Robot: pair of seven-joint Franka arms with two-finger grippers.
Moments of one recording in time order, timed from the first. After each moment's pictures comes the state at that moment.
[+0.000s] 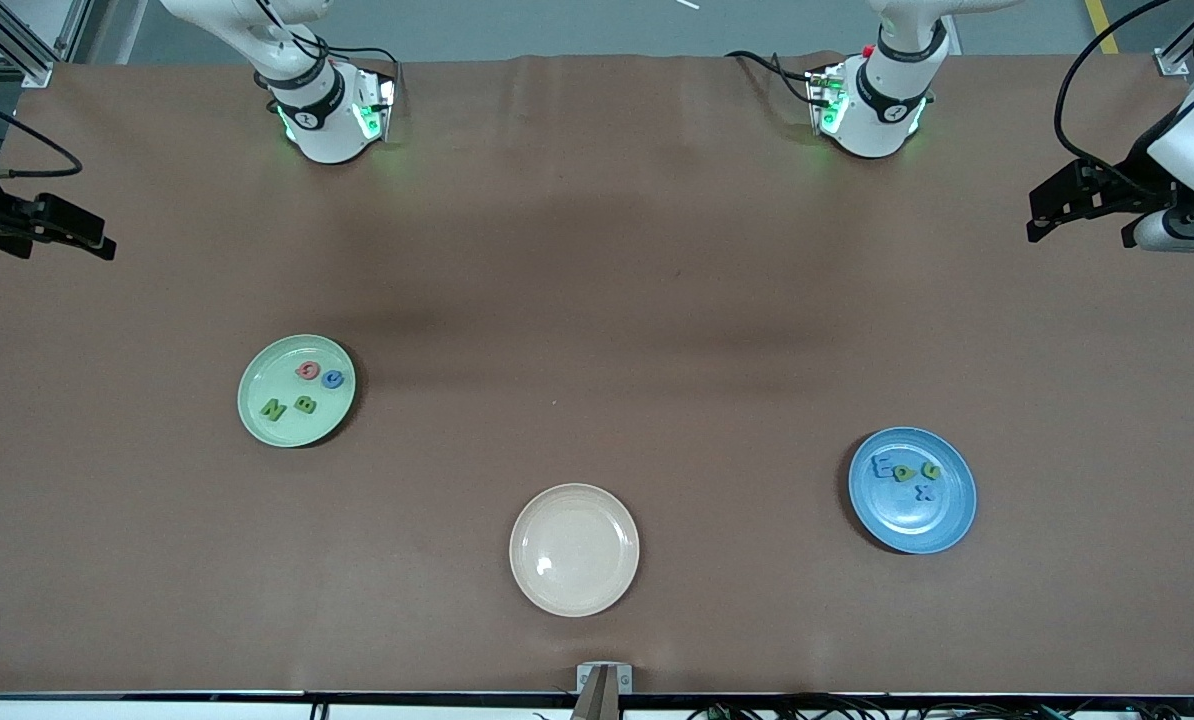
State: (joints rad) left arm 0.08 -0.04 -0.17 -1.56 -0.01 1.50 -0.01; right arm 0.00 -0.05 -0.07 -1.63 0.02 1.48 -0.03
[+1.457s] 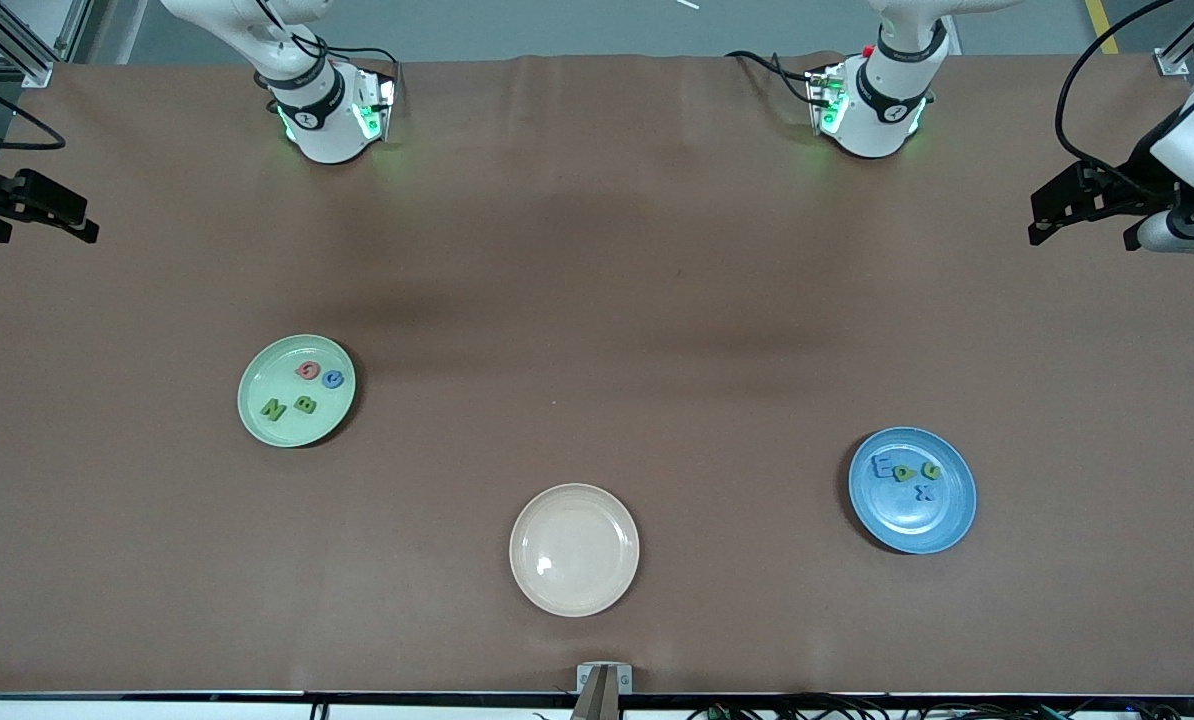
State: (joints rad) left arm 0.08 -0.04 -0.17 -1.56 -0.01 1.51 -0.01; right arm -0.01 -0.09 -0.07 -1.64 0.00 1.48 -0.06
